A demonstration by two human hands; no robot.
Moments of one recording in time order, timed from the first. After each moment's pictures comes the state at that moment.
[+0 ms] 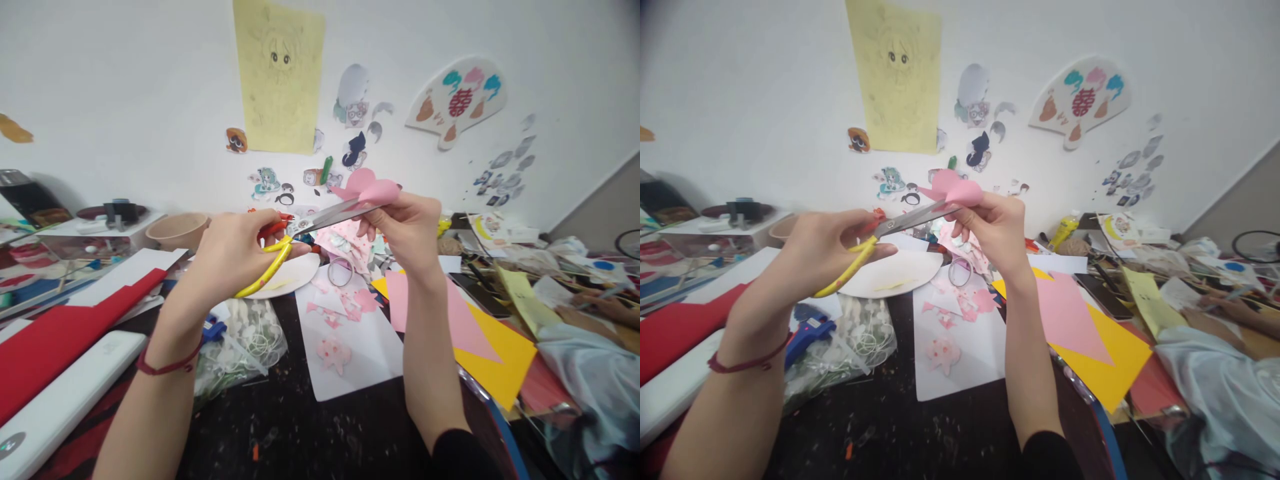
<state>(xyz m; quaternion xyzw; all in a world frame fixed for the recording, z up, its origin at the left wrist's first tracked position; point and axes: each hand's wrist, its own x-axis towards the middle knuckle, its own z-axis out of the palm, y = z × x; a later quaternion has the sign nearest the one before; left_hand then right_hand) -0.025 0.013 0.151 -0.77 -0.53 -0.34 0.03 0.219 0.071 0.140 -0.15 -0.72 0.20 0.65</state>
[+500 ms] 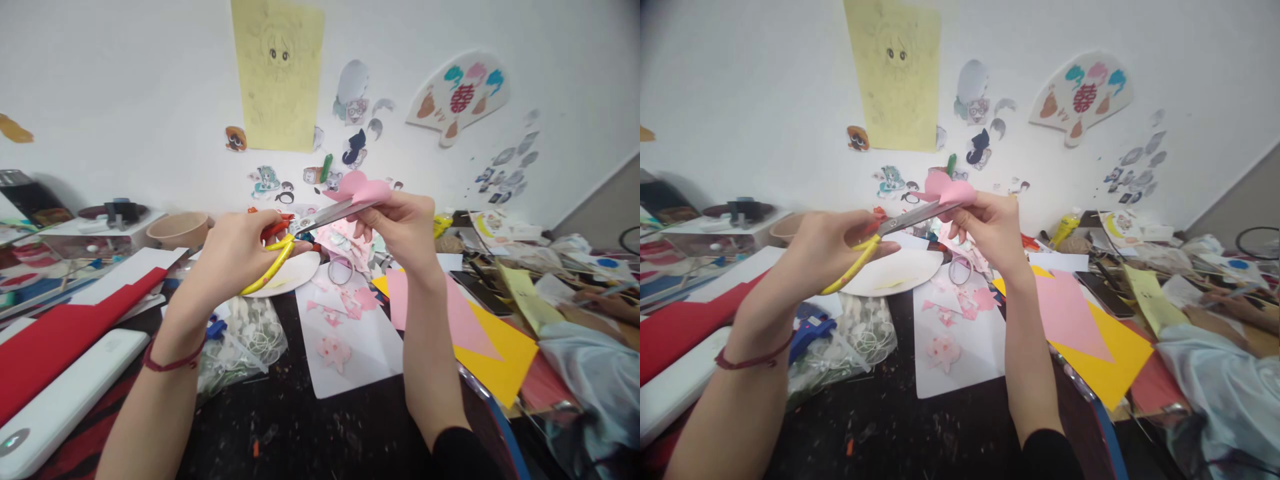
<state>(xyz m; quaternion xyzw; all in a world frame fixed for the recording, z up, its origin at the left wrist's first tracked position) -0.023 0.016 0.149 -0.78 -0.53 -0.33 0.05 0.219 0.067 0.139 -0.18 -0.73 0.23 0.62</state>
